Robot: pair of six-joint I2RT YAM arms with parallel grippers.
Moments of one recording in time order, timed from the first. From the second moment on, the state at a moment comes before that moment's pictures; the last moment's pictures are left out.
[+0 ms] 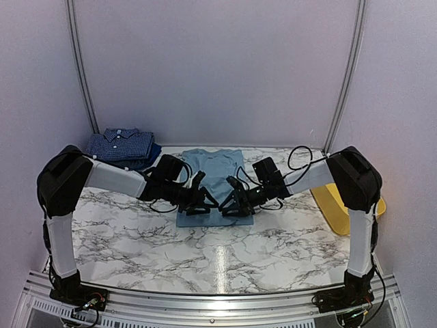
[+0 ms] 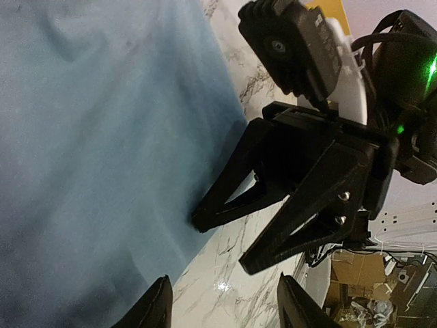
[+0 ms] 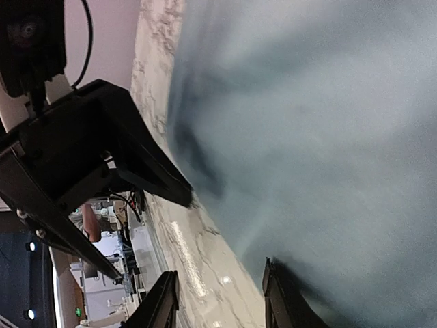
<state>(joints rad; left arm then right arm) -0.67 1.99 1.19 0.08 0.69 -0.74 0.55 2.09 1.23 0.01 -1.01 0.61</state>
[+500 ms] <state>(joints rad) -0.64 1.90 0.82 0.38 0.69 -0.85 0.51 2.03 0.99 0.13 -1.04 0.59</state>
